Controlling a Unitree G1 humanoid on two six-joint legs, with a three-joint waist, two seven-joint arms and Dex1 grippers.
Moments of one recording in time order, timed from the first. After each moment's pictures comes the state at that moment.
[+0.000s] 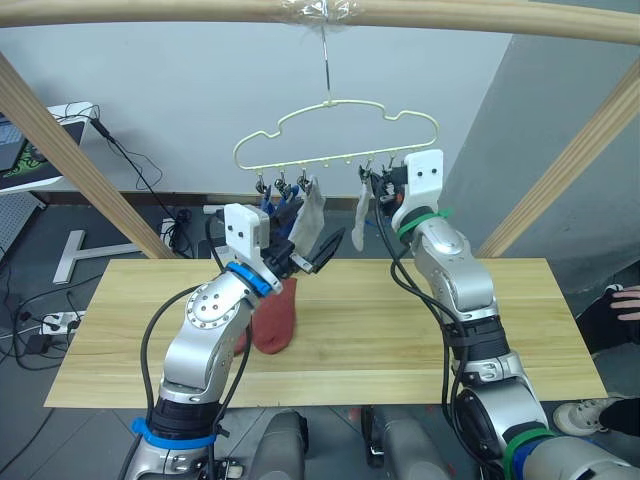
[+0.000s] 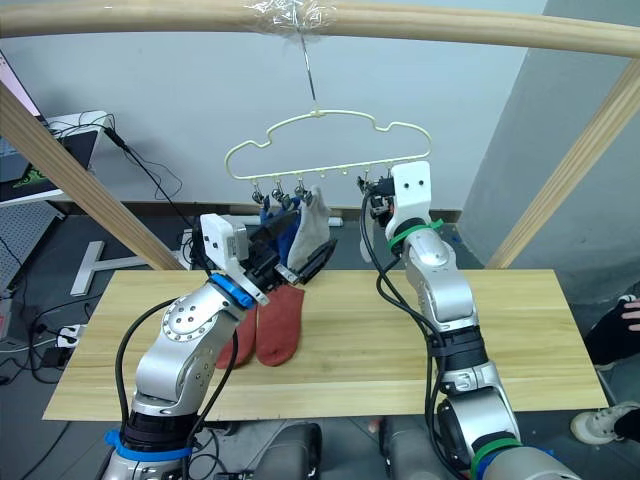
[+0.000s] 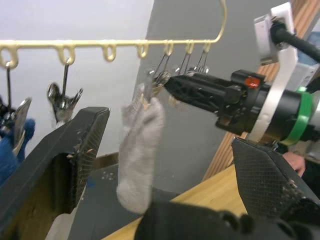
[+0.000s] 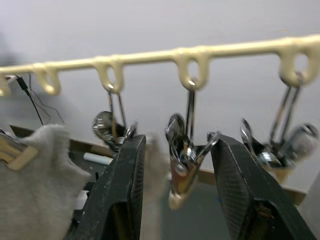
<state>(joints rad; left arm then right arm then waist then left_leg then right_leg) -0.29 0.29 -0.03 -0.34 -0.29 0.29 -0.48 -0.72 -0.04 0.03 0.10 0.10 0.40 0.09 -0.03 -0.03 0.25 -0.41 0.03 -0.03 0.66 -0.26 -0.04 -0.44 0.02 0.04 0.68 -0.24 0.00</state>
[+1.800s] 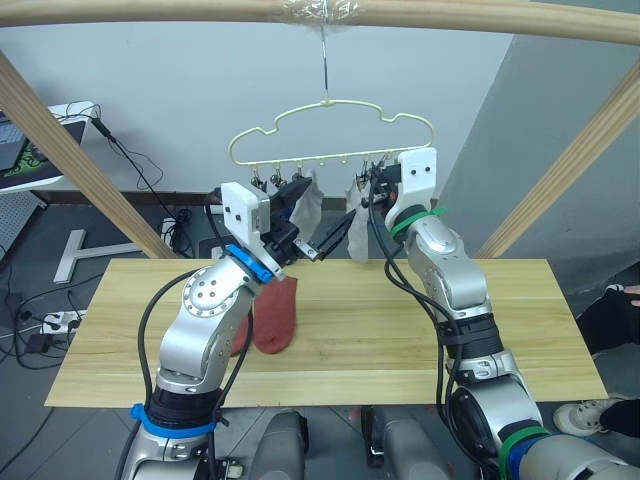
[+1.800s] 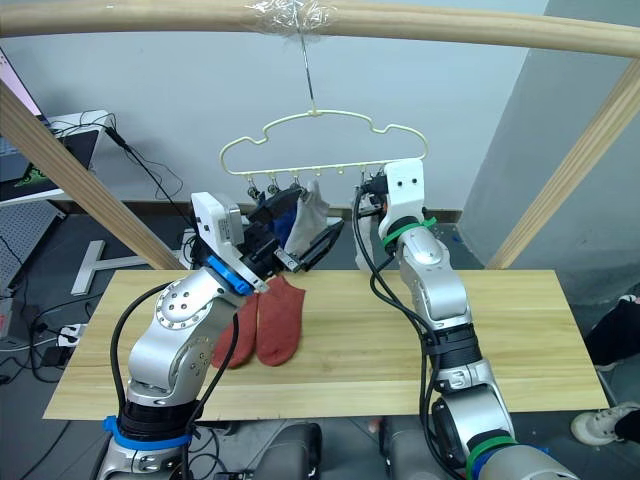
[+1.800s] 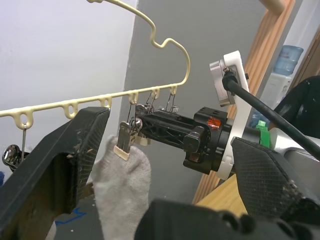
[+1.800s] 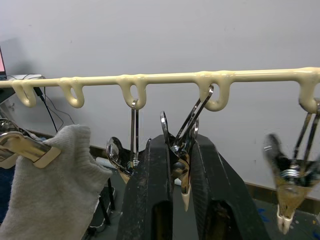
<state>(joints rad) -0.36 0.30 -0.03 -0.39 -0.33 0.32 -0.48 -0.73 -0.02 0.03 0.13 0.10 0.38 0.11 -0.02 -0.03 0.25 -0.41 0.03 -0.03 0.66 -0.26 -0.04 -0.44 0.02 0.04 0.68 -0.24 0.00</state>
